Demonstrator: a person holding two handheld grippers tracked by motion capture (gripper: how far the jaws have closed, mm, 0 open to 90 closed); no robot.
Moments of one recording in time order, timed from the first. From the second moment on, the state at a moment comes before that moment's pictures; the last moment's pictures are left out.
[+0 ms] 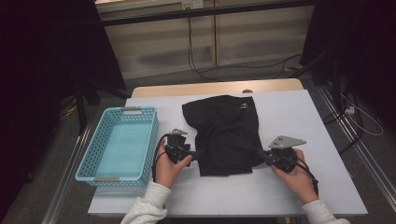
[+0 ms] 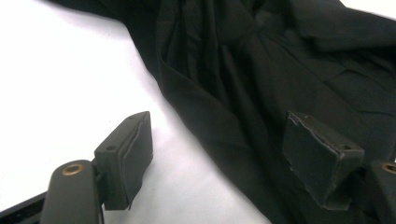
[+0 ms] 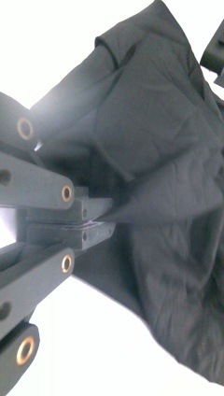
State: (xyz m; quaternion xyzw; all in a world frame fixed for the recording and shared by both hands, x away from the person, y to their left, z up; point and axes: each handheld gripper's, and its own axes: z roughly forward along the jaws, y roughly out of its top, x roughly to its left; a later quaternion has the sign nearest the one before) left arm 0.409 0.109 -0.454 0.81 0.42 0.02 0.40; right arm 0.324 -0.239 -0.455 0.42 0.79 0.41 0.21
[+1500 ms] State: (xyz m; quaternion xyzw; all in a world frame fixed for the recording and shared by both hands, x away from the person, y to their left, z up) left arm 0.414 0.136 -0.429 0.77 0.48 -0.03 0.41; right arm 0.321 -0.258 -0.455 0.43 0.78 0.39 0.22
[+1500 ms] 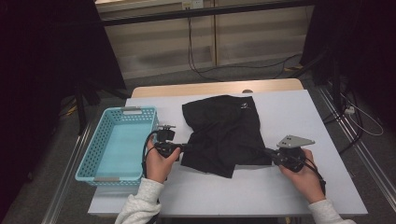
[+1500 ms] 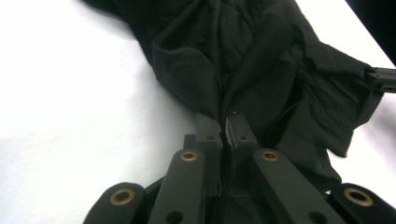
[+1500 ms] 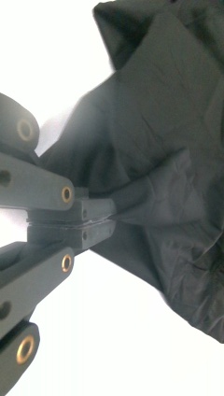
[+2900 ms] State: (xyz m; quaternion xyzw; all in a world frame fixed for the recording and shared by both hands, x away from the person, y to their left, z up) left arm 0.409 0.118 -0.439 0.81 0.44 0.02 0.39; right arm 0.345 -0.216 -0.457 0.41 0.78 0.41 0.23
